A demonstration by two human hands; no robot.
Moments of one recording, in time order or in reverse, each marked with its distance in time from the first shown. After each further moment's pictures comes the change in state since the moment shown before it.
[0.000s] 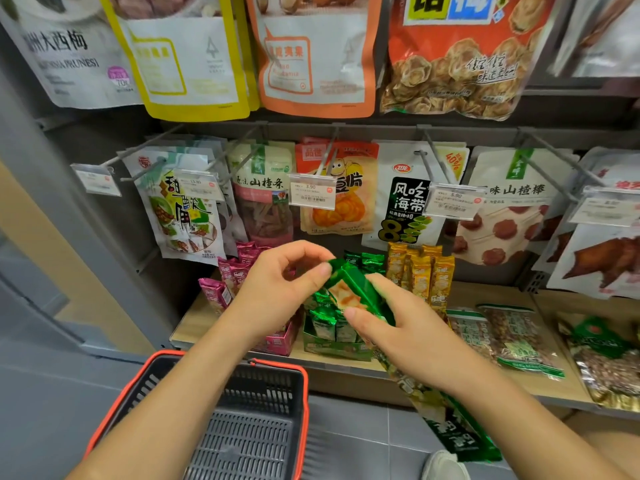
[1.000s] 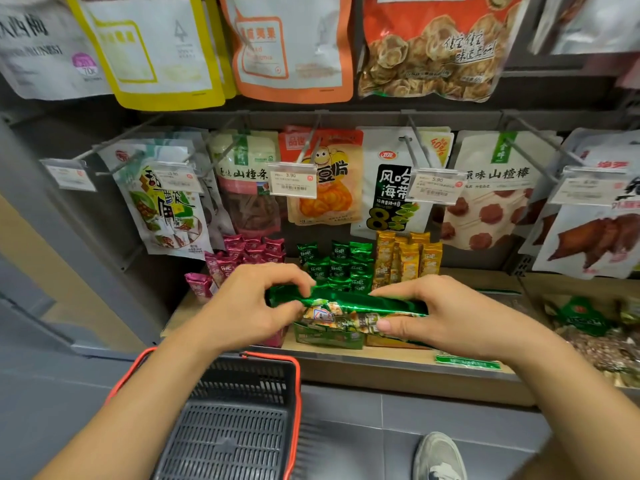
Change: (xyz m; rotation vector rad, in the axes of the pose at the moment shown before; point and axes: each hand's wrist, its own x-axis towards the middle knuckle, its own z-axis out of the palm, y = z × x) left_hand -0.011 -0.018 -0.015 0.449 -0.244 0.107; right_hand -0.012 0.015 -0.057 -0.359 -0.248 0.117
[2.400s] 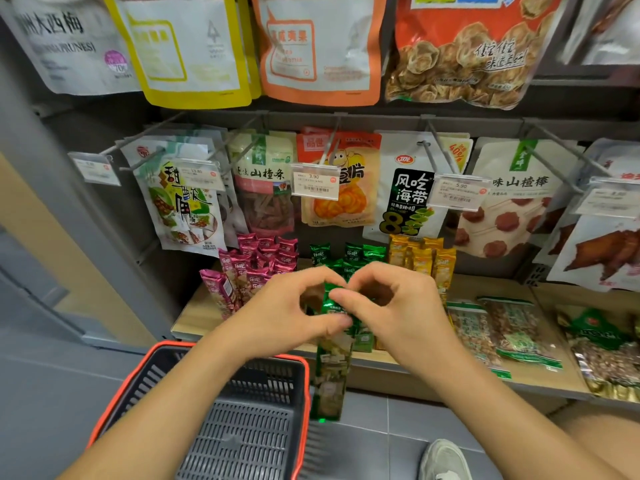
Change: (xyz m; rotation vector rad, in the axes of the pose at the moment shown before) left_hand -0.002 0.009 0.010 -0.249 -0.107 -0.044; right_hand 0.034 -0.050 0.054 0.365 0.612 -0.194
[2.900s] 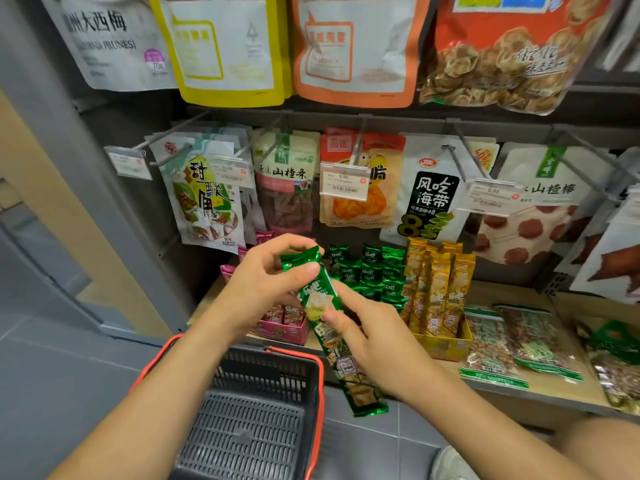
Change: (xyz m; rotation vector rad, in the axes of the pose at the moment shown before) left_hand -0.015 -0.017 -0.036 -0.520 0.283 -0.093; right_hand -0.008 0.004 0.047 -0.093 -0.345 0.043
